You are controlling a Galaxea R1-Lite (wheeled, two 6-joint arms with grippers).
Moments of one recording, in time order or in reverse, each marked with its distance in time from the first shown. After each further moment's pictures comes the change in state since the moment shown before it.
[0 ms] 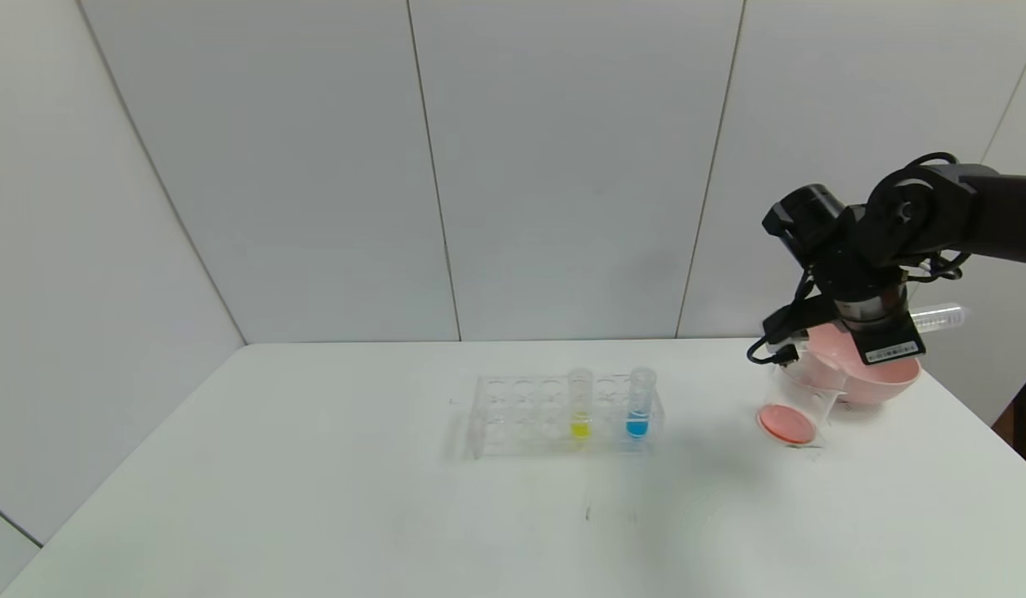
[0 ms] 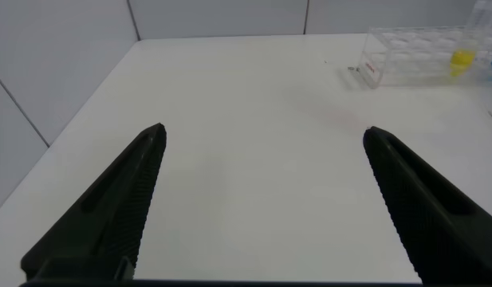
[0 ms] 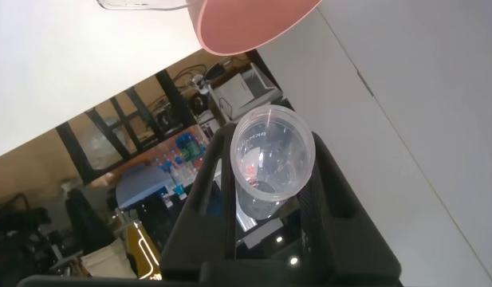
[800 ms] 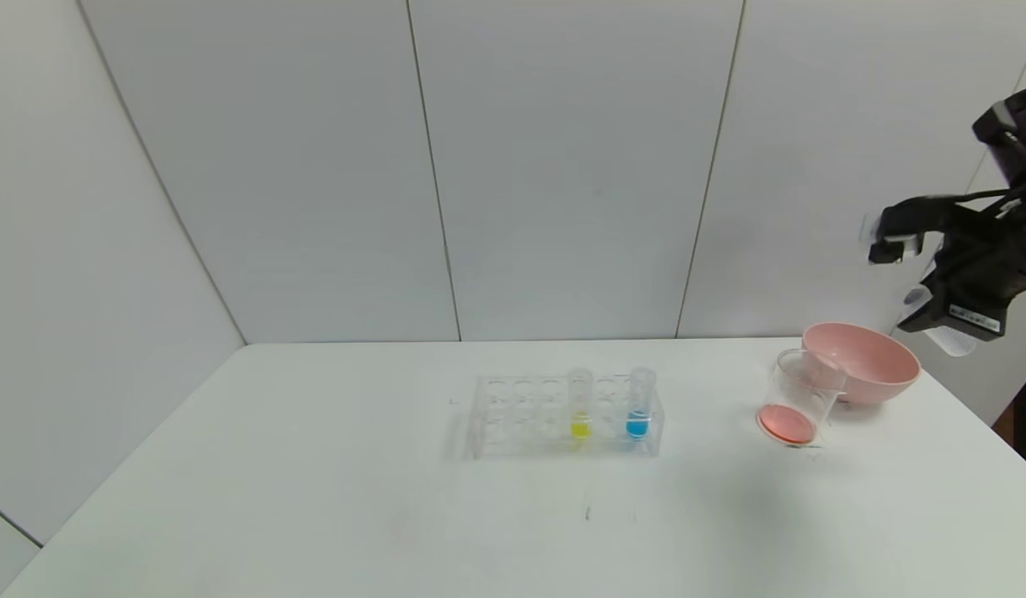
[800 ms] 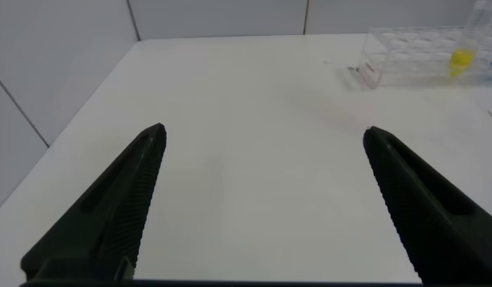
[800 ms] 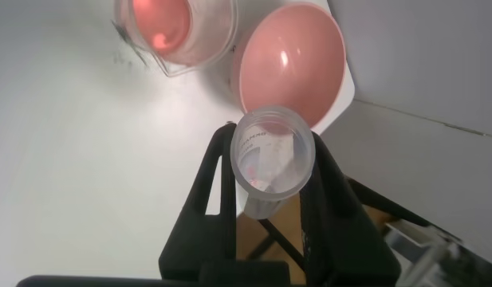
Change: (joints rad) left arm 0.000 0.000 0.000 0.000 0.000 0.000; right arm -0.296 -0.249 0.043 0.000 0.880 0.284
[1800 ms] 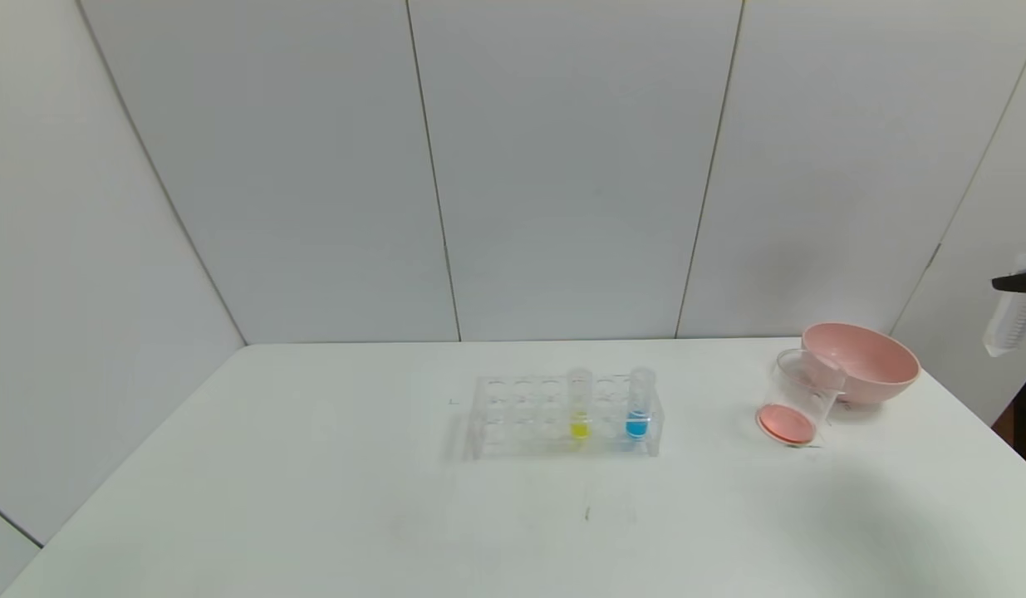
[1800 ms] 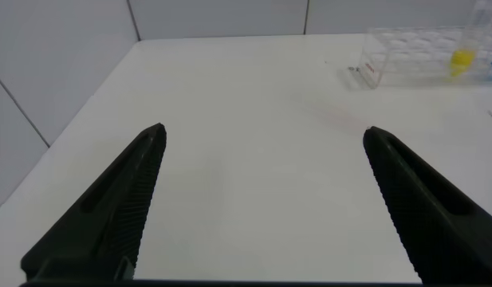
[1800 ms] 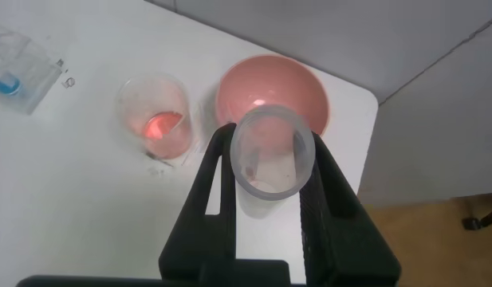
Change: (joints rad) left arm 0.000 0.000 0.000 0.000 0.000 0.000; right arm -0.432 -0.188 0.437 -0.536 0.646 0.499
